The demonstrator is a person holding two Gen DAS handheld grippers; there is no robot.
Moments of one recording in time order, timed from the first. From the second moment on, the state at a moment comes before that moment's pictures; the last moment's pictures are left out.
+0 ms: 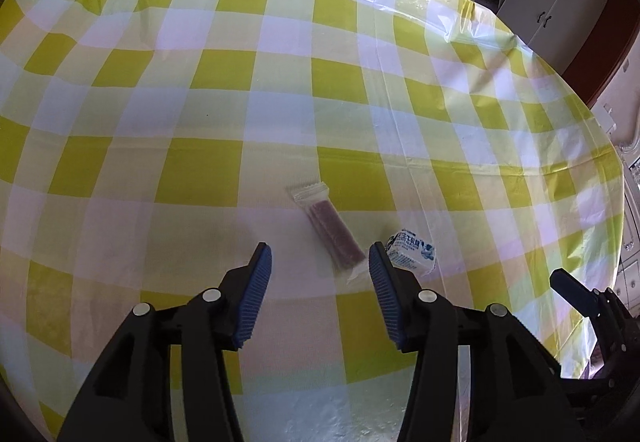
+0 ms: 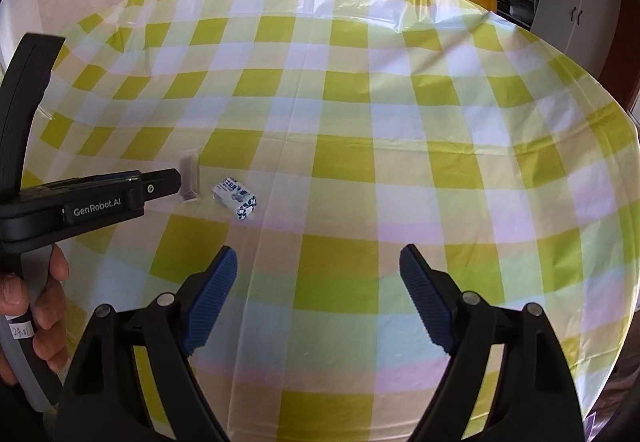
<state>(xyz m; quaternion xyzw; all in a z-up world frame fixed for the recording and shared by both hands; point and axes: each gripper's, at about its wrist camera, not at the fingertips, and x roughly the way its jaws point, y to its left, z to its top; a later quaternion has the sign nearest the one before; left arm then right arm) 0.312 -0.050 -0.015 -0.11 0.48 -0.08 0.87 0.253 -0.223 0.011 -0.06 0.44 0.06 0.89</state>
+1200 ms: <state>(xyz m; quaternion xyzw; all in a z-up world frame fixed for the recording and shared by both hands) 0.248 -0.021 -0.006 -0.09 0.48 -0.04 0.87 0.311 -0.167 -0.022 -0.06 0.49 0.15 0.85</state>
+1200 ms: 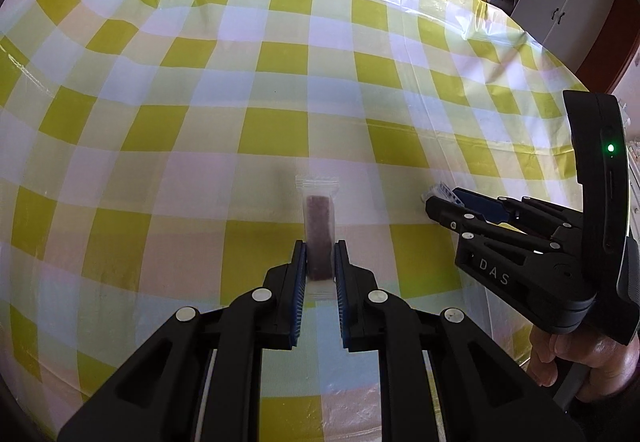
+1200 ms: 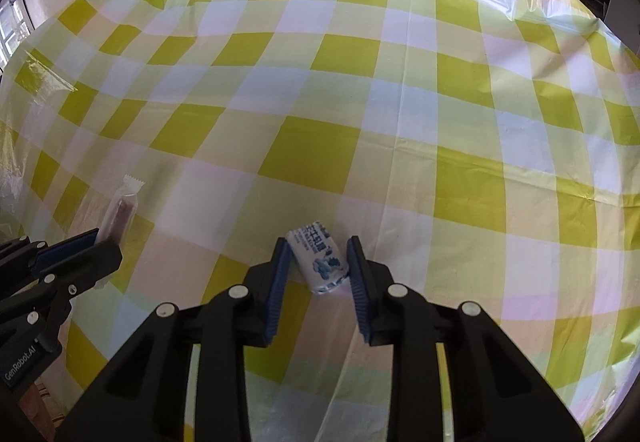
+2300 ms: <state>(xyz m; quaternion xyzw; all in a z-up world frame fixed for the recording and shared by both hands) 0.156 -0.130 0.024 -0.04 0.46 -0.20 0.86 0.148 -0.277 0.011 -0.01 0.49 0.03 0.87</state>
